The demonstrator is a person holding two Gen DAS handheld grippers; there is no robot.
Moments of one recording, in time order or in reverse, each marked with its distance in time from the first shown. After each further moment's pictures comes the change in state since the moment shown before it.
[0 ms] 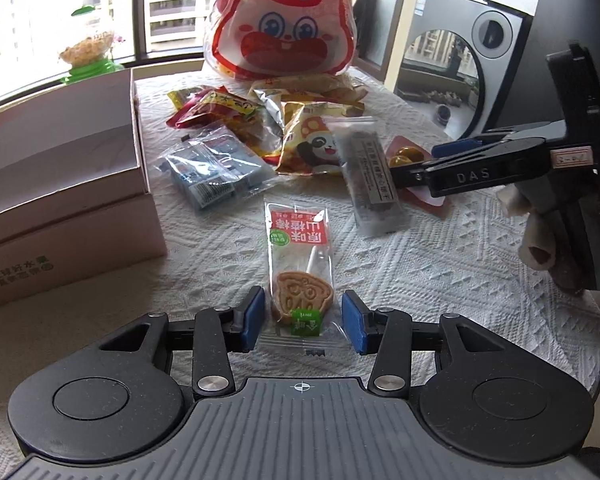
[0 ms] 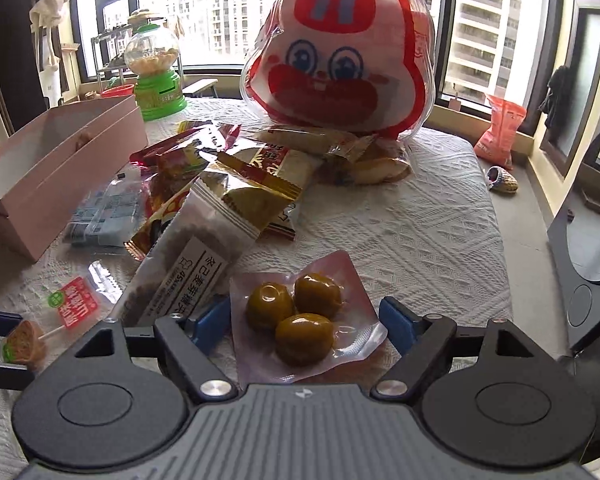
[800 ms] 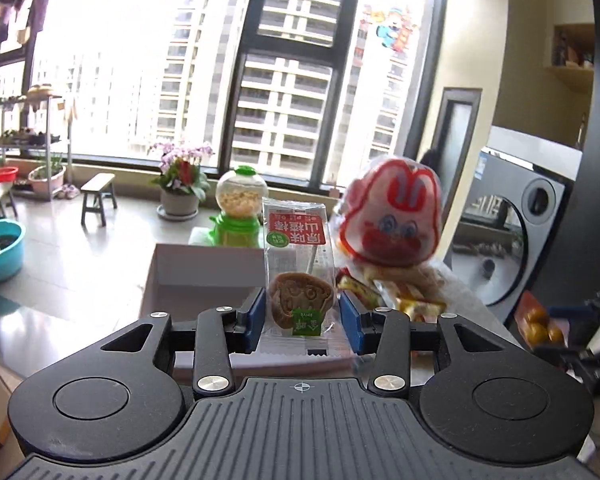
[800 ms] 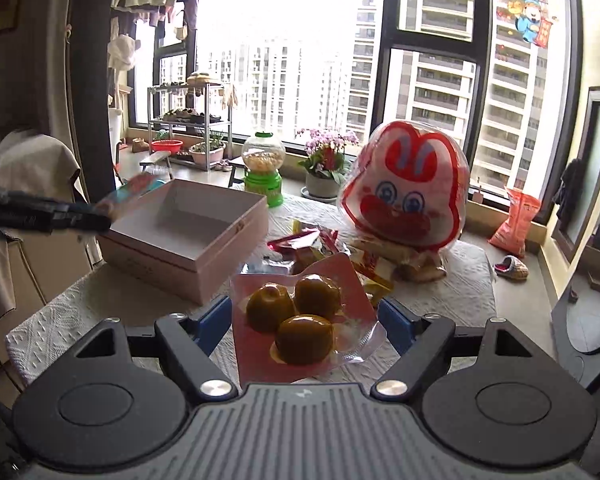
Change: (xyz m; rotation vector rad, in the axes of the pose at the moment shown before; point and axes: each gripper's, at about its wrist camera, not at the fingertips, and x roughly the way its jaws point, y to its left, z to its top) left arm -0.141 0.111 0.032 -0.202 -0.420 0.125; right arm -0.159 0.098 0.001 -0.125 -0.254 0.076
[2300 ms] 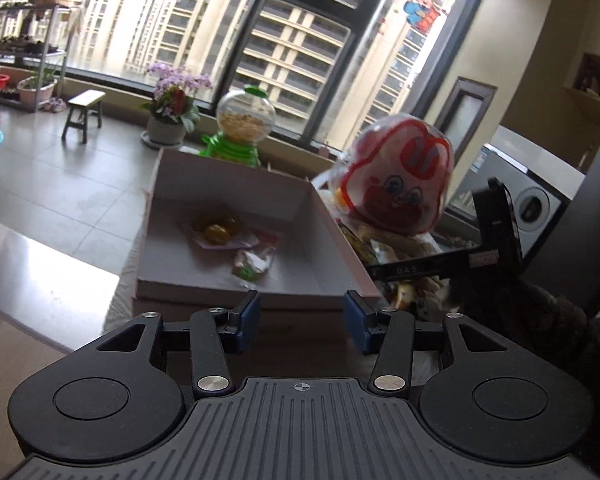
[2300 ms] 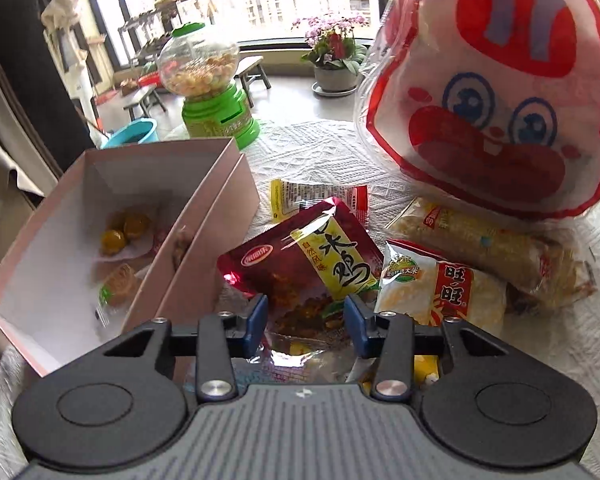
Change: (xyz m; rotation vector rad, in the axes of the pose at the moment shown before) left arm 0.038 0.021 -0.037 -0.172 0.163 -0.116; right arm 0.272 -0.037 0.045 0.112 0.380 0.089
